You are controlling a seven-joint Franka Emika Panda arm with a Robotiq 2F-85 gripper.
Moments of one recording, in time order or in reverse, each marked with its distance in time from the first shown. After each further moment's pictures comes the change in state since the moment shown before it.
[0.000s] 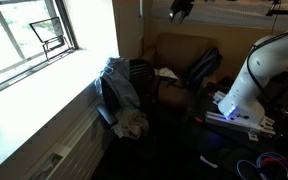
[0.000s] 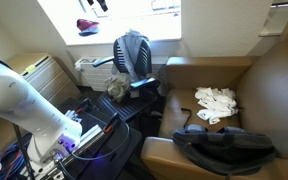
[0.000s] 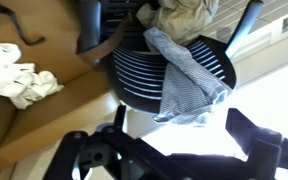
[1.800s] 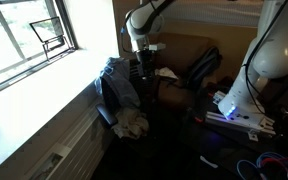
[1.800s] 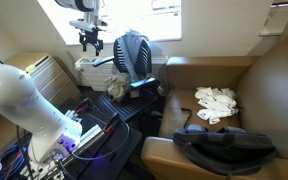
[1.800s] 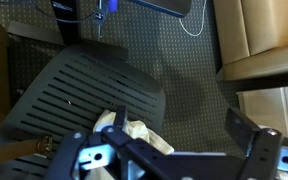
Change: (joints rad) arm 0.206 0.881 0.240 0.378 0.146 -0.239 -0.074
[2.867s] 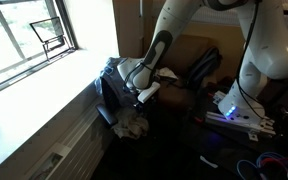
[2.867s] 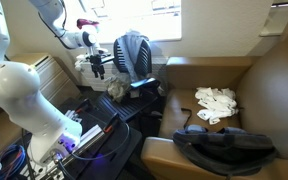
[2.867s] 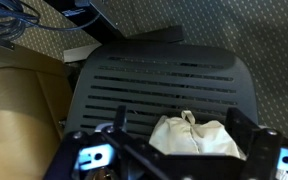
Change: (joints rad) arm 0.237 0.407 -0.038 0.054 -0.273 0.356 0.721
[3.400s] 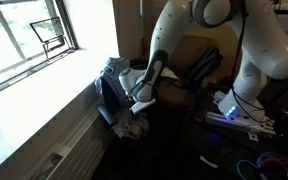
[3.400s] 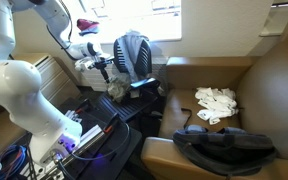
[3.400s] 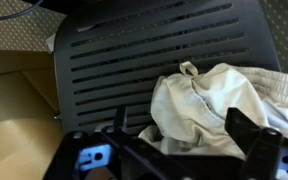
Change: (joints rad) arm 0.102 0.162 -0.096 0.059 -0.068 0.259 0.381
